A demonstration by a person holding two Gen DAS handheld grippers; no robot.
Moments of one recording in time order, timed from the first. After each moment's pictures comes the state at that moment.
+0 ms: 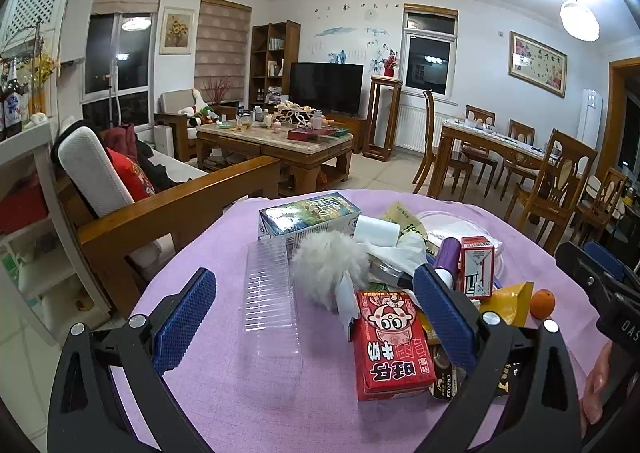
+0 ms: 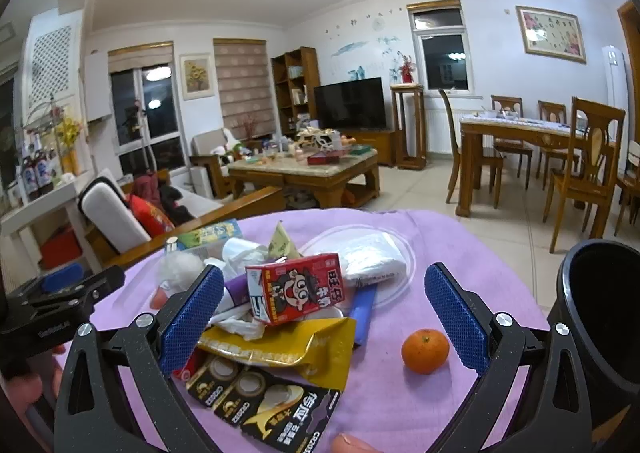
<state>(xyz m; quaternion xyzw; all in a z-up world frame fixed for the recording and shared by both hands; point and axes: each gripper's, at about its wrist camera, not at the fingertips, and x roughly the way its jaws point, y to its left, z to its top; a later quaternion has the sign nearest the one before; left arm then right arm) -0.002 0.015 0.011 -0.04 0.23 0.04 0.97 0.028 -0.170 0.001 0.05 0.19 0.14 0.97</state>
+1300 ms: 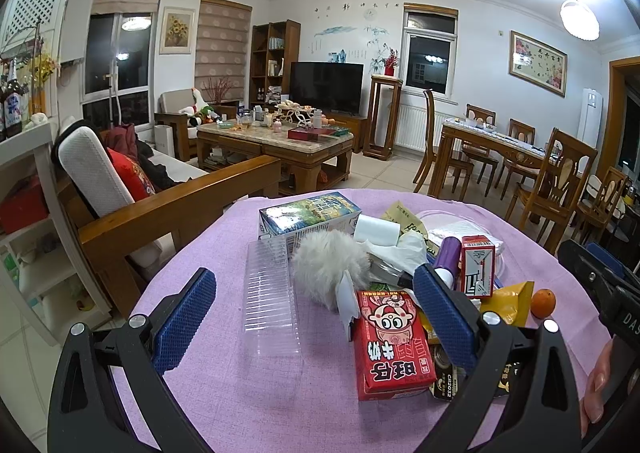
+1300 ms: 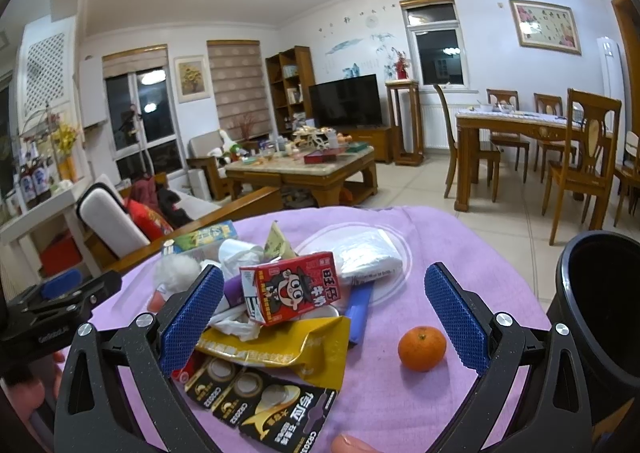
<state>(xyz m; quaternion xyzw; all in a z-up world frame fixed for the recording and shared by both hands) -0.002 0.015 0.009 -0.04 0.23 0.04 0.97 0.030 -0.172 0.000 0.06 0.19 0.14 0.97</state>
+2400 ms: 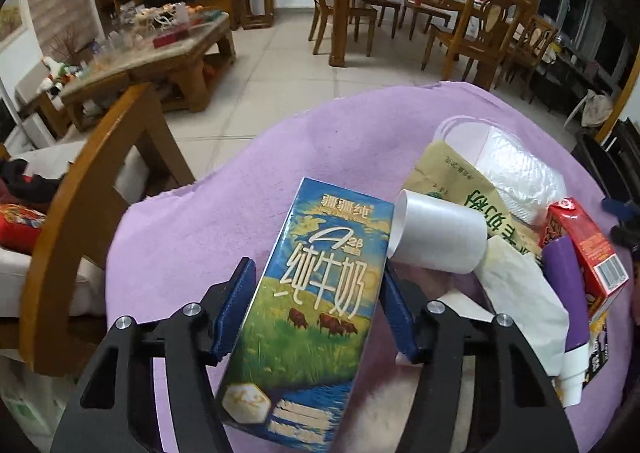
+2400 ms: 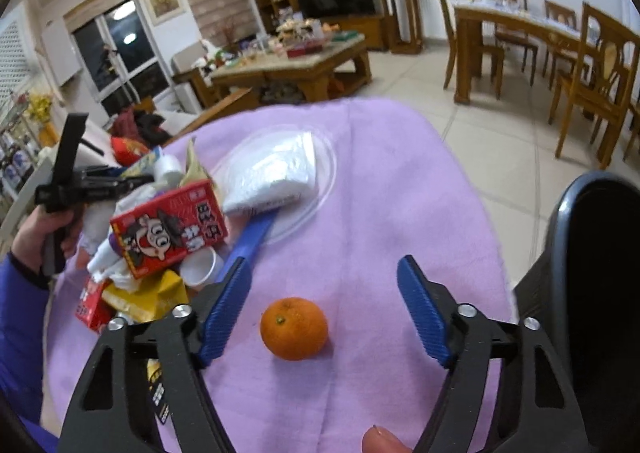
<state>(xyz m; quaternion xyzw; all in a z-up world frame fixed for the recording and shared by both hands) 0.215 0.026 -0.033 0.09 0.47 -0.19 0.86 0.108 -0.215 -0.044 0.07 0.41 0.16 0.90</state>
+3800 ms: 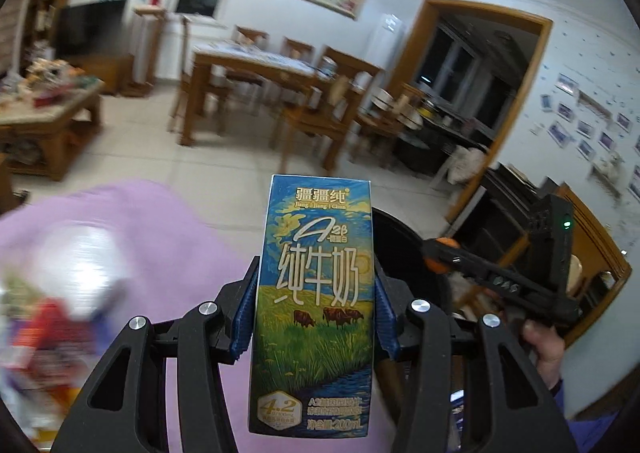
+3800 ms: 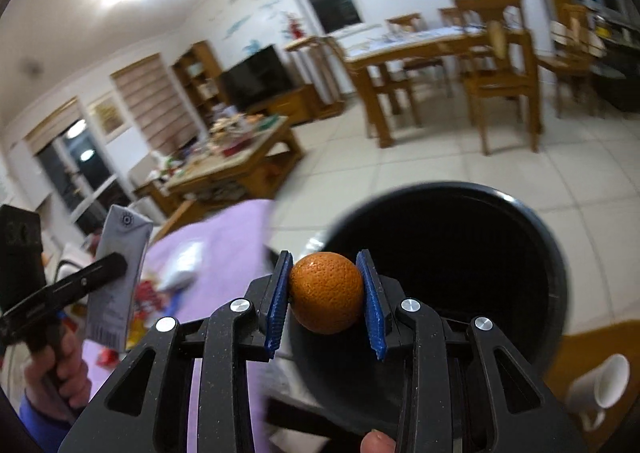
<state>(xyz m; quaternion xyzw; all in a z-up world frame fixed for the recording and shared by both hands) 0.106 -0.284 0.046 -0.04 0.35 -0.40 0.85 -0.015 -0.477 0.025 0.22 0.30 0.02 0.93</state>
